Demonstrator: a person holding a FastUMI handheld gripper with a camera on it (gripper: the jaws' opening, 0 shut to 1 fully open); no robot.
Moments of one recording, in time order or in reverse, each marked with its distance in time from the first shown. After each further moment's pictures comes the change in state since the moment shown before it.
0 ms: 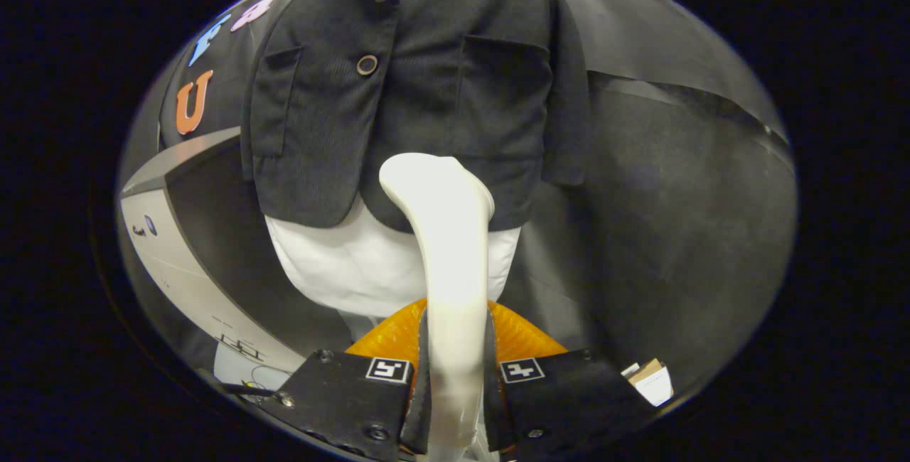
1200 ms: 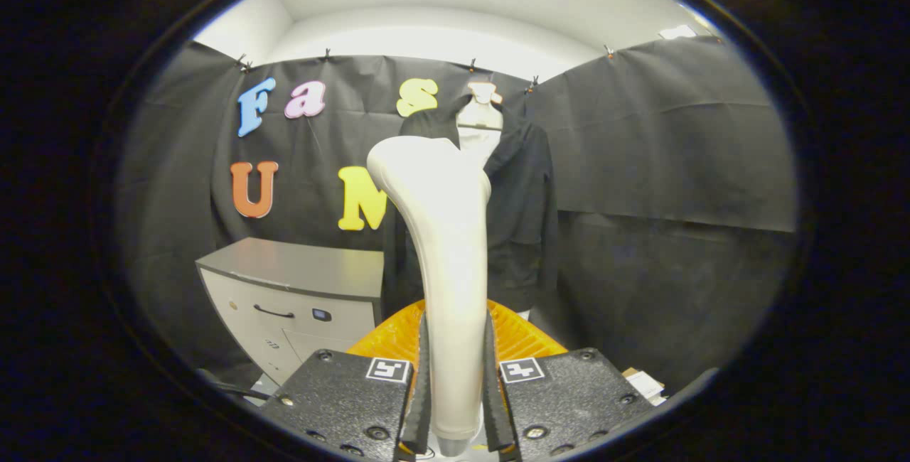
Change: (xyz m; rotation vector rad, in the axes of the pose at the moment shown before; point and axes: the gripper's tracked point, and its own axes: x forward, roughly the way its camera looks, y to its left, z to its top) arm -0.397 0.126 0.055 0.047 -0.490 0.051
